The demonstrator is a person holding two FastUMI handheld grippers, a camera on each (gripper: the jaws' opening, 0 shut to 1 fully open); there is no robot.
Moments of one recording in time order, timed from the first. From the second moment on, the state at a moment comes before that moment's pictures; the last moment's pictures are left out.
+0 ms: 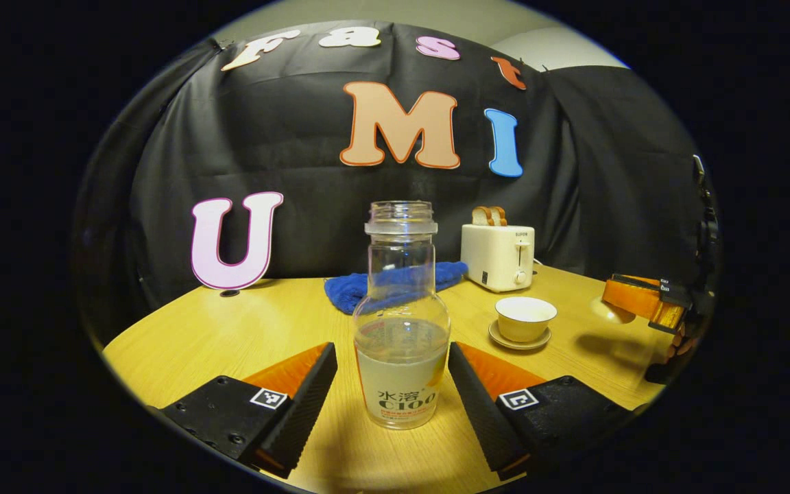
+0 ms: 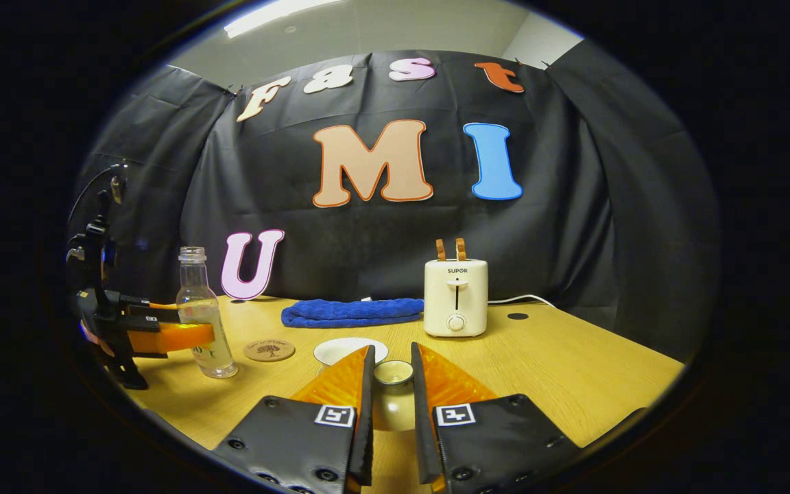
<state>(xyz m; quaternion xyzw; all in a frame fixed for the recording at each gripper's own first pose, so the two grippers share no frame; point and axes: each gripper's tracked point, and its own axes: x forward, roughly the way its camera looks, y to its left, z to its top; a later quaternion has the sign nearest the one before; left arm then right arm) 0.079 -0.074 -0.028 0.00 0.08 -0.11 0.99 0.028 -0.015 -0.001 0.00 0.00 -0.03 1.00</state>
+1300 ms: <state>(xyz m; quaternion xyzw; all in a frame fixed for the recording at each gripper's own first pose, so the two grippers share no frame) 0.138 -0.089 -0.006 0.34 0.14 -0.06 0.93 0.011 -0.067 0.000 0.00 0.00 -0.08 1.00</state>
